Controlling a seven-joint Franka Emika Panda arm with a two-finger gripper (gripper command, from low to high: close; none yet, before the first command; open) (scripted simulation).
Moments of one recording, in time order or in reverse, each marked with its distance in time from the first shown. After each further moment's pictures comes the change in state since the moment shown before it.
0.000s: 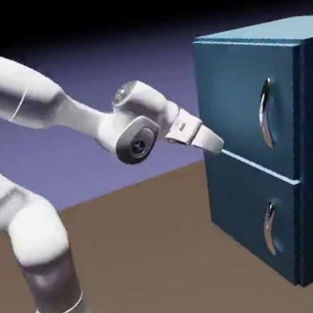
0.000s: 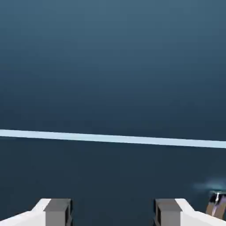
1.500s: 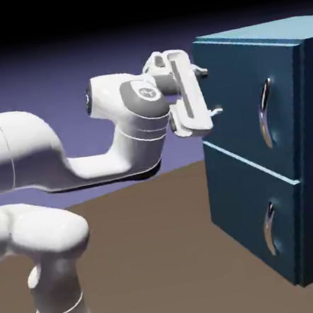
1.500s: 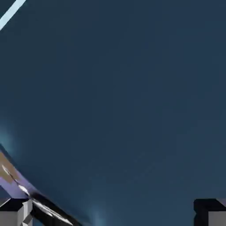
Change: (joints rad) arm 0.676 -0.488 -0.855 0.246 -1.957 -0.130 -1.019
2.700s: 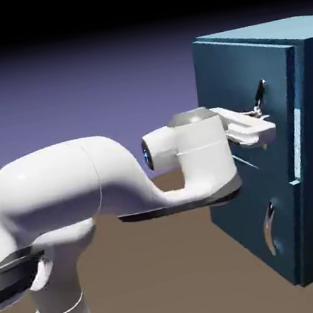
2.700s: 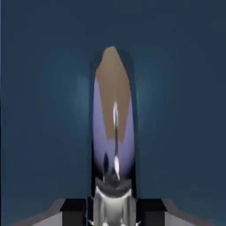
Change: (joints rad) arm 0.197 0.066 -0.223 0.102 -0.887 -0.141 0.007
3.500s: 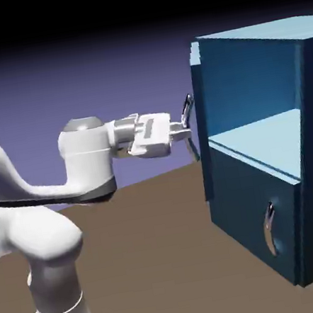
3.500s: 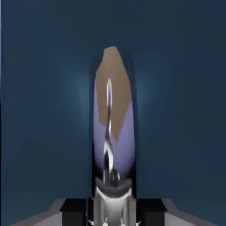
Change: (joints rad) arm -0.532 -0.227 0.821 -0.569 0.878 -0.536 -0.200
